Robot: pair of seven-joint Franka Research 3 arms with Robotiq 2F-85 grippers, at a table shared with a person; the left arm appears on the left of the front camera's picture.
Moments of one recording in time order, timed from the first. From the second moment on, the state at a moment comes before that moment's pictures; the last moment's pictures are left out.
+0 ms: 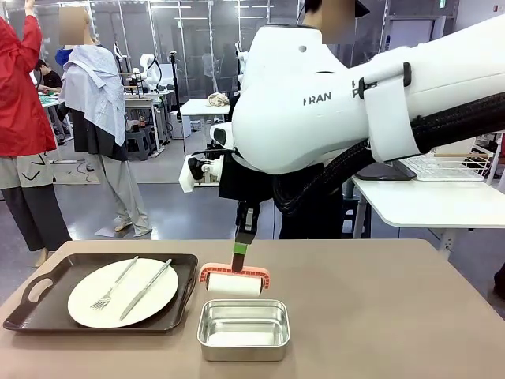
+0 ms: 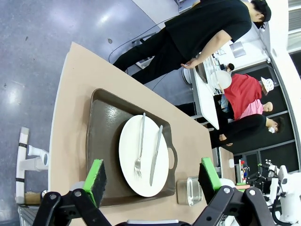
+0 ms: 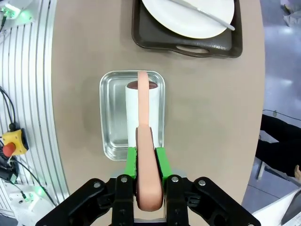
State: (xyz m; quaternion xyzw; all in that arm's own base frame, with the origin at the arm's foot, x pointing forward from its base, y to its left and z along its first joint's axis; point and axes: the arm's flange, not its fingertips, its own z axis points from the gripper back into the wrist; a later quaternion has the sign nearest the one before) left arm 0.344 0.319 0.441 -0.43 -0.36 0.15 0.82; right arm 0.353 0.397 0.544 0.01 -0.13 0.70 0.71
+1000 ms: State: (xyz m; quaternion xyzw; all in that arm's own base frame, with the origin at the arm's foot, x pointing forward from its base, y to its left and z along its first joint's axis) left arm 0.344 0.319 0.441 -0.43 -0.35 0.15 0.82; right arm 0.399 0.422 0.480 0.04 -0.05 0.70 0.71
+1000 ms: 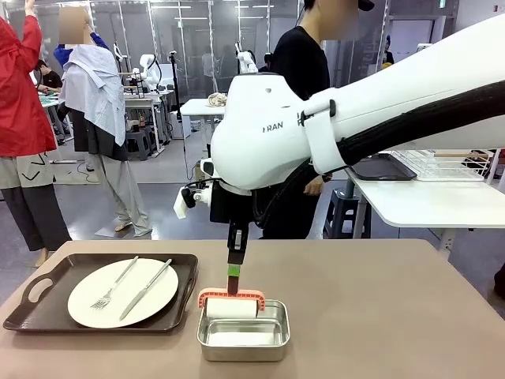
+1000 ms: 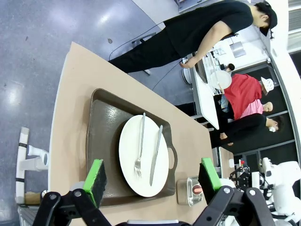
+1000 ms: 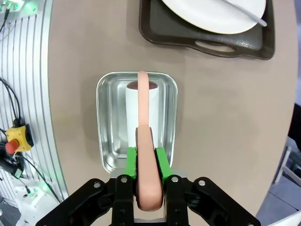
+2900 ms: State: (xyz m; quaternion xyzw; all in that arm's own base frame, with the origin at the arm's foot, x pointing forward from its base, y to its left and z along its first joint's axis) left arm 0.344 0.319 0.441 -0.43 -0.35 0.15 0.82; right arm 0.429 0.410 0.453 0.04 0.02 0.72 0.69
